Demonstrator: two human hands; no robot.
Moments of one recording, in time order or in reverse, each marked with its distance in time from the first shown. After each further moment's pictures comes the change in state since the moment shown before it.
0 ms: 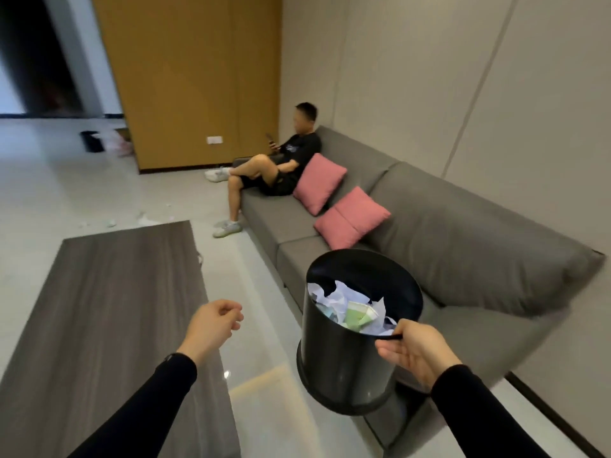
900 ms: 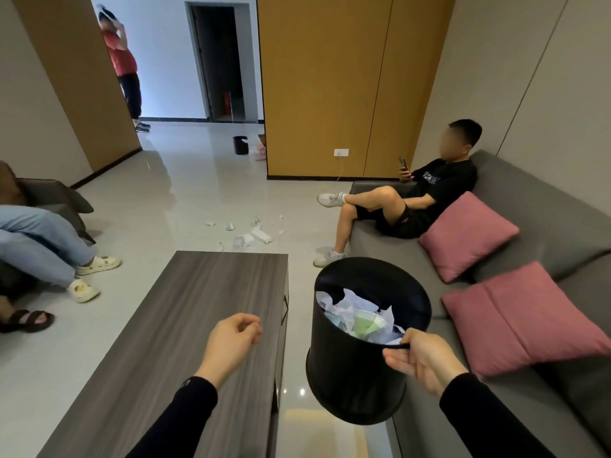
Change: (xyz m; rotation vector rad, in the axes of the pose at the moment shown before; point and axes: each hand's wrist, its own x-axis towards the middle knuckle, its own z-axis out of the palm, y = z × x) left_hand 0.338 0.024 -0.087 -0.033 0.433 -0.145; right_hand 0.346 -0.188 0.326 -0.236 -0.357 0.111
